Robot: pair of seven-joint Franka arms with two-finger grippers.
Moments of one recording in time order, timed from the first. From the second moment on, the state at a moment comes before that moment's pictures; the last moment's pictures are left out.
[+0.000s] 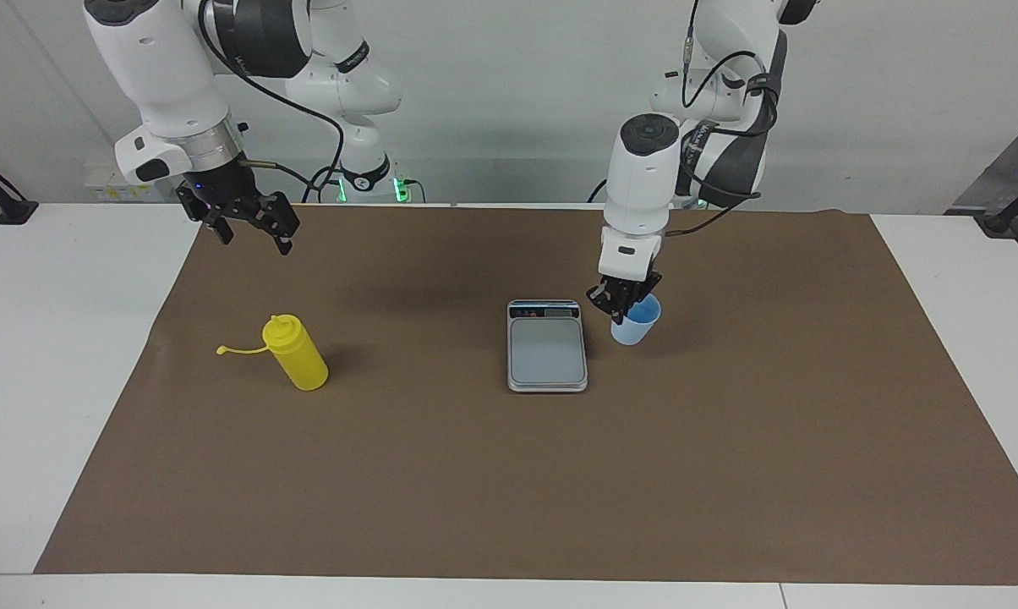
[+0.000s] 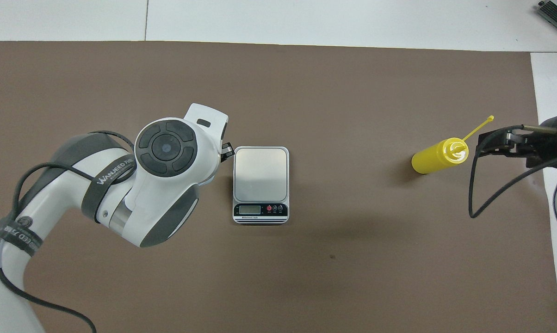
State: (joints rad) left arm -0.09 0.18 -0.49 -1.85 0.21 2.08 -1.05; right arm 0.01 -0.04 -0.02 -1.70 -0.01 1.67 0.21
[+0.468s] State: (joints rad) left arm -0.14 0.33 -0.50 -1.71 0.31 2.04 -1.17; right arm 0.01 -0.04 -0.02 -1.70 -0.01 1.67 0.21
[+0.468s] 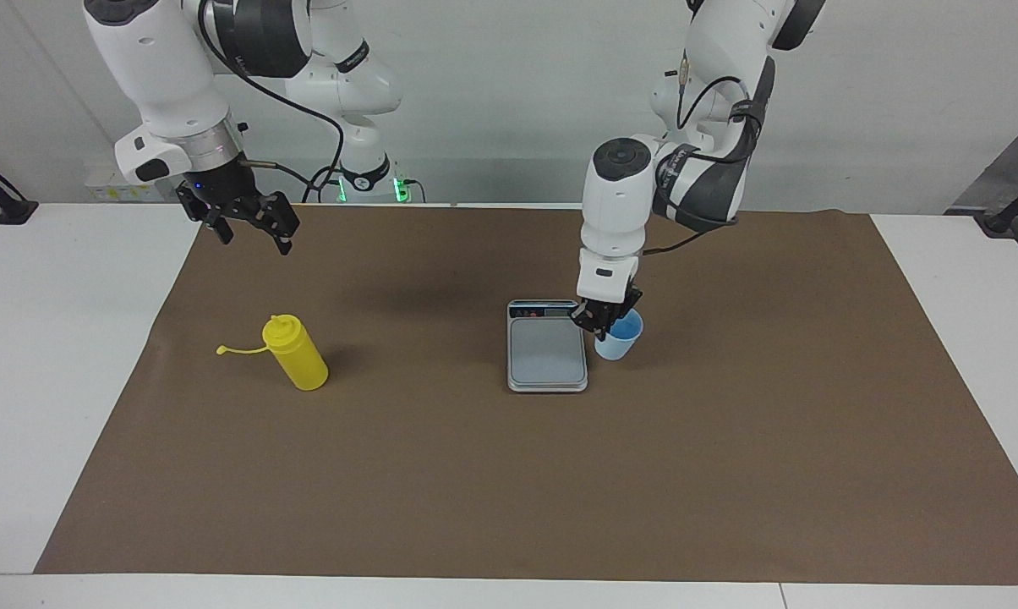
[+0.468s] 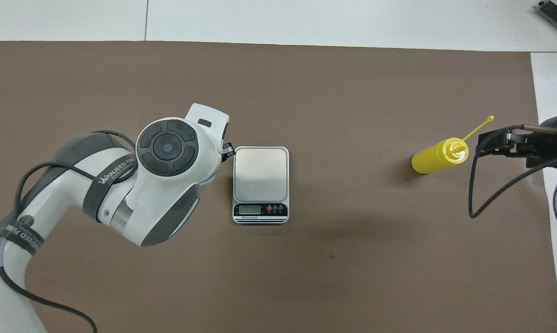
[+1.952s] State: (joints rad) left arm -0.21 0.52 -0.54 -1.50 0.41 1.99 -1.30; right arm 0.01 -0.04 -0.02 -1.70 -0.01 1.67 0.21
